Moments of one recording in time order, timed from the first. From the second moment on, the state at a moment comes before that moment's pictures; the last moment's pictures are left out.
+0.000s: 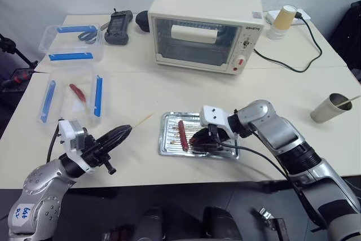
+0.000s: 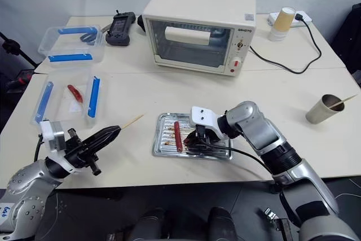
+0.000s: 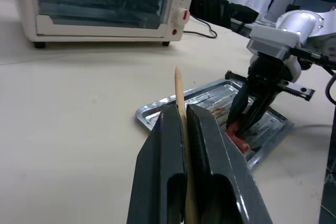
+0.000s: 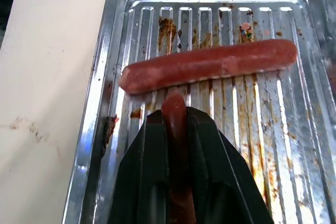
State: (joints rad) left arm 0.12 0.55 0.34 -0.41 -0.73 0.34 -0.77; right arm -0.76 -0.59 0.44 0.08 0.12 0.48 1.28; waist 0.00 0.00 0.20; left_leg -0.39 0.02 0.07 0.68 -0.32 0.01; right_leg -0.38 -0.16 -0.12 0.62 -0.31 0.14
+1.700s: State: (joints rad) left arm 0.02 0.63 0.11 -0.40 -0.64 0.35 -0.94; right arm -0.78 -0.63 0.35 -0.11 0.29 0.68 1.35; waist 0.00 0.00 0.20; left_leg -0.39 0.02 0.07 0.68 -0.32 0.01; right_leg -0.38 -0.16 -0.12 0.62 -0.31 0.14
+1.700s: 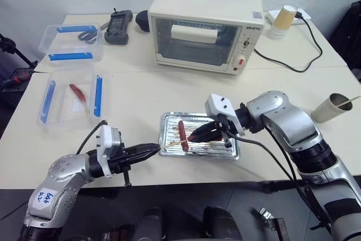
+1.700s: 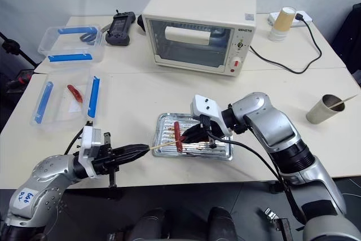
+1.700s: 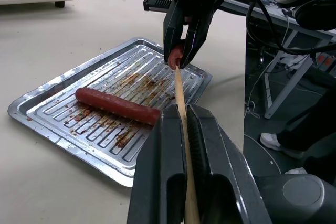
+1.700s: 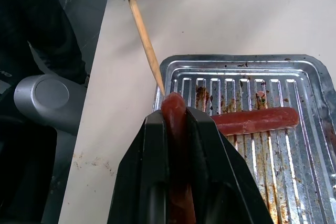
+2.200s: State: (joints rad) left arm 0.01 0.63 0.10 -0.39 -0.64 0.35 -0.94; right arm -0.78 -0.63 0.37 -0.11 0.30 0.68 1.36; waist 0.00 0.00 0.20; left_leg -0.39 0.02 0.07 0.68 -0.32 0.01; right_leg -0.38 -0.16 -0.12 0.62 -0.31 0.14
